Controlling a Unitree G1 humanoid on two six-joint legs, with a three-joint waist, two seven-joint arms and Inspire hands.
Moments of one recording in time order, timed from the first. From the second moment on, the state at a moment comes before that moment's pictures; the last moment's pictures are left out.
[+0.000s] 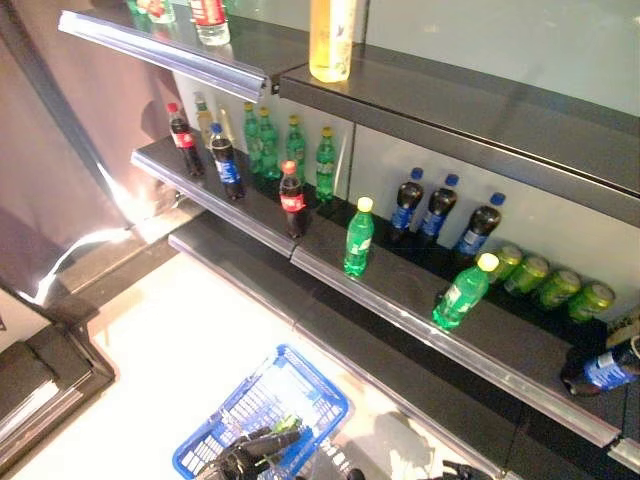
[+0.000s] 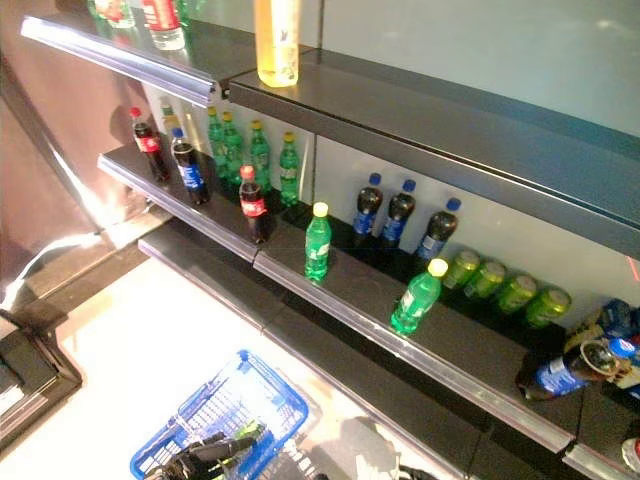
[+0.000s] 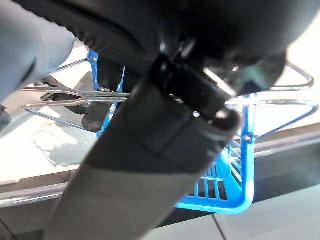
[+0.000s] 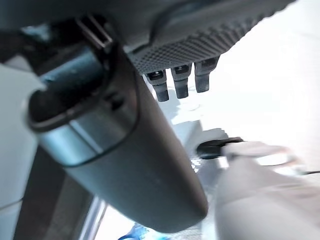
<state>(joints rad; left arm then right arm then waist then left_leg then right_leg) -0.09 0.20 -0.06 1.31 -0.58 0.03 -0.27 -0.06 -0.28 0.12 1.32 0.20 -0.02 0.12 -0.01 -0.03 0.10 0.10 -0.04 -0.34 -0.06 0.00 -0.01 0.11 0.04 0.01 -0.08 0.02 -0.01</state>
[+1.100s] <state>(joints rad) -0.12 0.21 -0.06 1.27 -0.56 0.07 -0.23 -0.03 -0.27 0.09 1.31 0.20 -0.01 0.11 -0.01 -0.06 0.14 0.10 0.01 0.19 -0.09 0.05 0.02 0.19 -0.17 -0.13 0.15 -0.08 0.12</state>
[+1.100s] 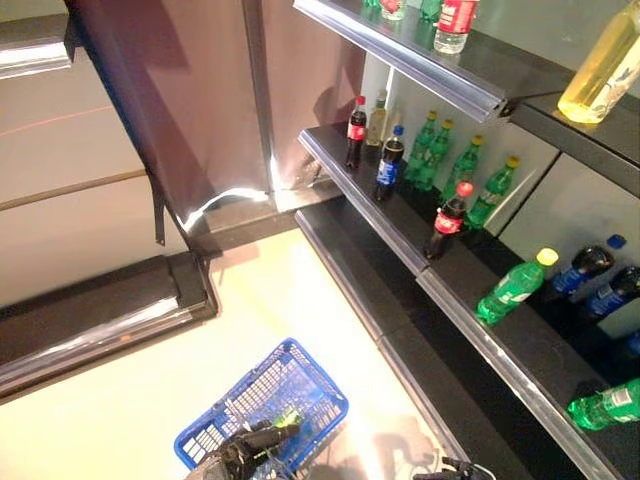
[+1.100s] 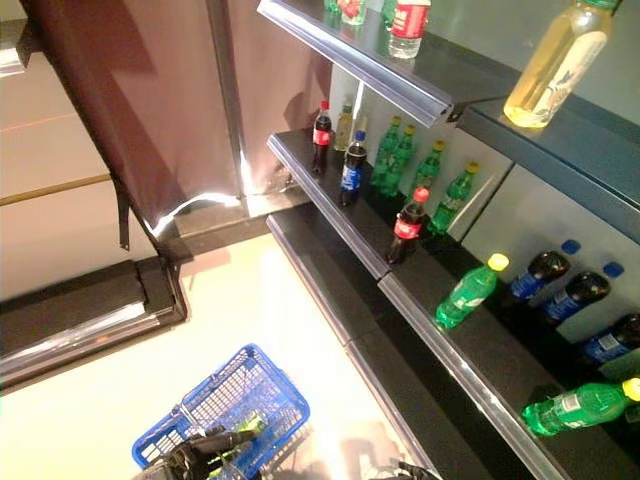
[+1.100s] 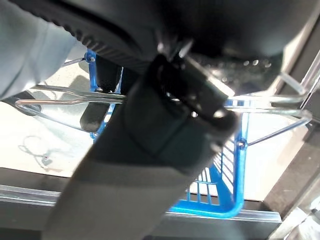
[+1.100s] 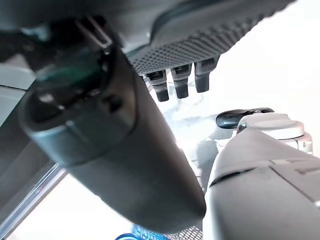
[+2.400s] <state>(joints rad) -0.13 0.18 -0.08 1.27 -0.56 0.03 -0.26 -0.03 -0.29 0.11 1.31 0.20 -0.03 0.11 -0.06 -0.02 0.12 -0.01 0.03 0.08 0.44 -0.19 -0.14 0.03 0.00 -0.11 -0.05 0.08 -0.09</state>
